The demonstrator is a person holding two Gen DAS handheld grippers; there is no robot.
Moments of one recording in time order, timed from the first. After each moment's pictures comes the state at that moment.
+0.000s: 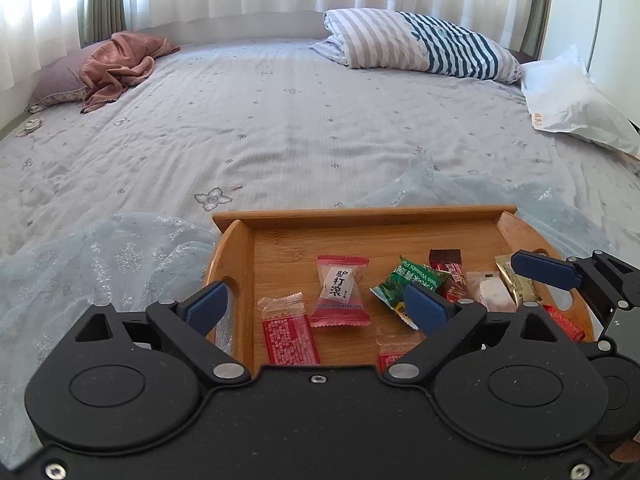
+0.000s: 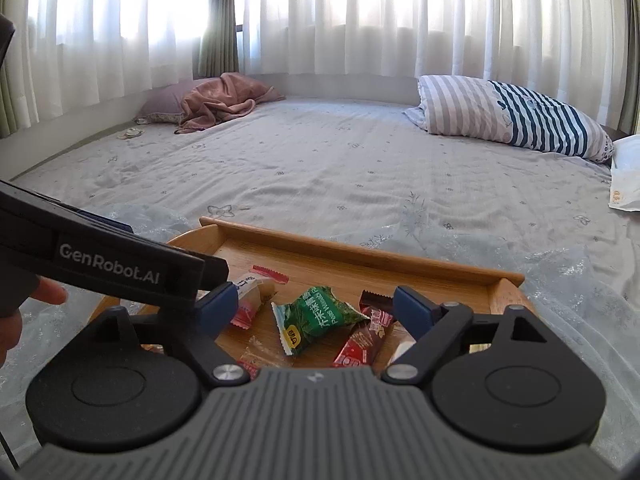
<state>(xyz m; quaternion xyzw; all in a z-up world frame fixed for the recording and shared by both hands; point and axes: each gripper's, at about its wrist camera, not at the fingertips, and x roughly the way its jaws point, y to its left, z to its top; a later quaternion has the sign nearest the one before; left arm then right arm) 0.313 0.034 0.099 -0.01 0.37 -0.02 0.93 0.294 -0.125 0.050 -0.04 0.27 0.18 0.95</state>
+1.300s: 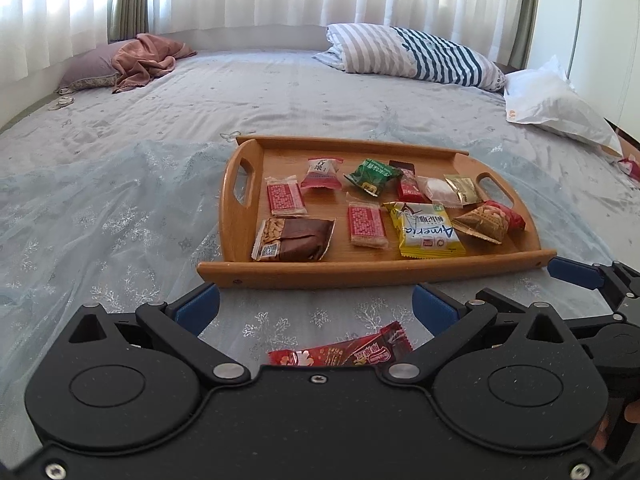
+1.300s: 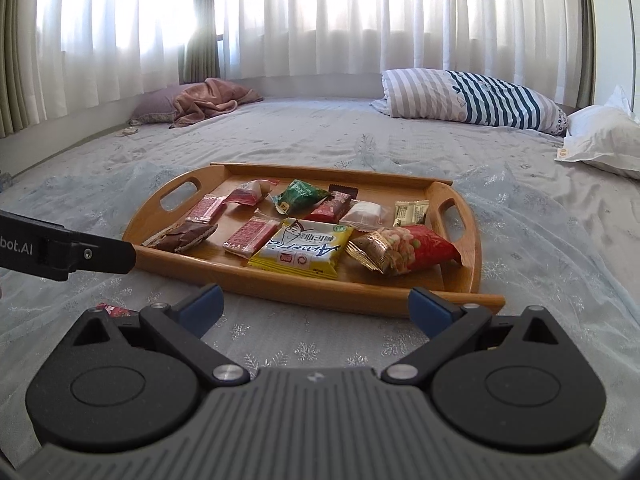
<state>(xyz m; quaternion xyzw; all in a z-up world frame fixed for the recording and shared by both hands) 0.128 0.027 0.074 -0.02 0.34 -0.02 0.94 0.140 -0.181 0.017 -0.01 0.25 0.14 0.96</state>
